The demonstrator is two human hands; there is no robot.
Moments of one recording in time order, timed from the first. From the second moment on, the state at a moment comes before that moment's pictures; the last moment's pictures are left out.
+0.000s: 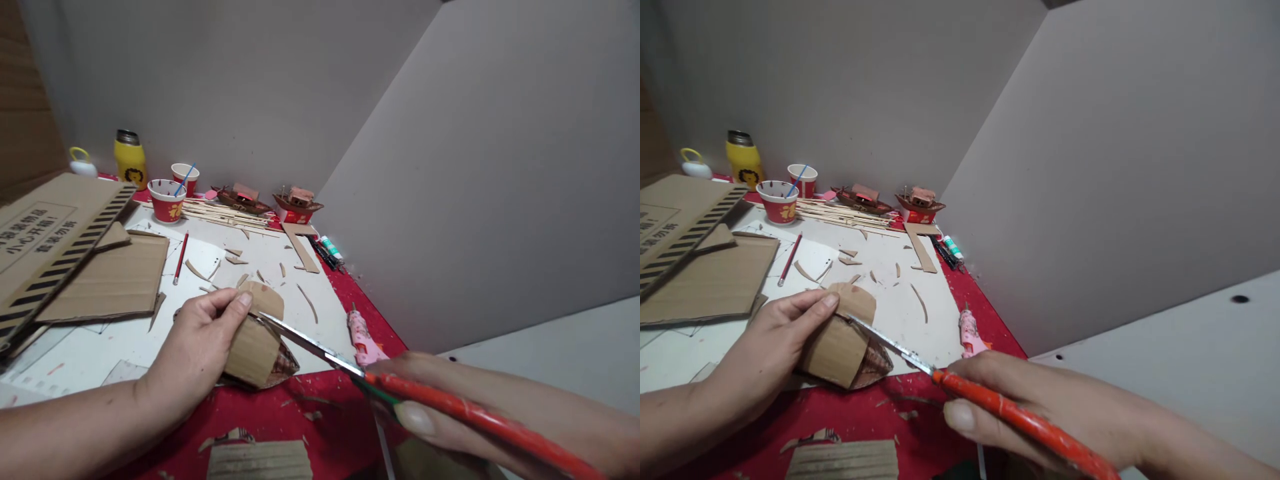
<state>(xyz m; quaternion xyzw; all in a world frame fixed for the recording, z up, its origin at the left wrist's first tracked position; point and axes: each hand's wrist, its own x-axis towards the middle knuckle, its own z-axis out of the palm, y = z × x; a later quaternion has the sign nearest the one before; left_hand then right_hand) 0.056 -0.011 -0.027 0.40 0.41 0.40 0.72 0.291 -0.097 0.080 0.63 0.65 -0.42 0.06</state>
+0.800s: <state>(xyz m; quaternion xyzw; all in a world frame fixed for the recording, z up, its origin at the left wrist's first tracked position) 0.054 -0.010 -0.022 0.37 0.37 0.42 0.73 0.289 -0.109 0.021 0.62 0.55 -0.55 -0.09</state>
